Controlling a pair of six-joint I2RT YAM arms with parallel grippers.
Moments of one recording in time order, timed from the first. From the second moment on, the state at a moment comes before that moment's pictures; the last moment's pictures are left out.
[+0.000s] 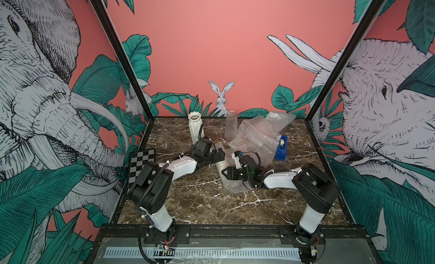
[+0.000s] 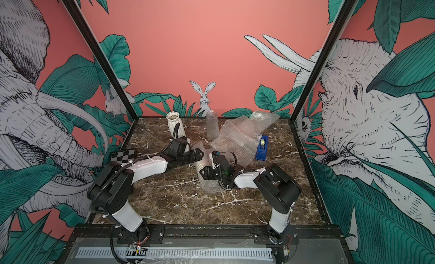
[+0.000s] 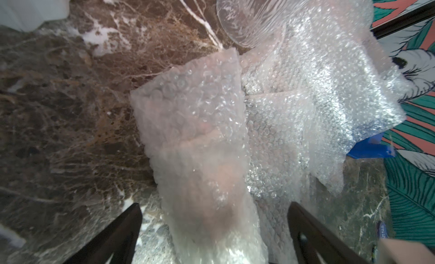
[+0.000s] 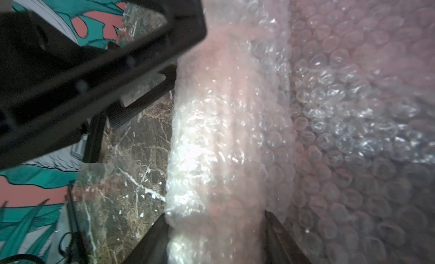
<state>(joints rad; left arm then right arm) -0.52 1.66 0.90 0.01 0.14 -0.68 0.78 1.77 0.75 0.40 -0.26 0.75</state>
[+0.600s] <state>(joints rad) -0.51 1.74 0.88 0.10 0.20 -0.69 0.75 1.81 0.65 0.65 -0.32 0.91</state>
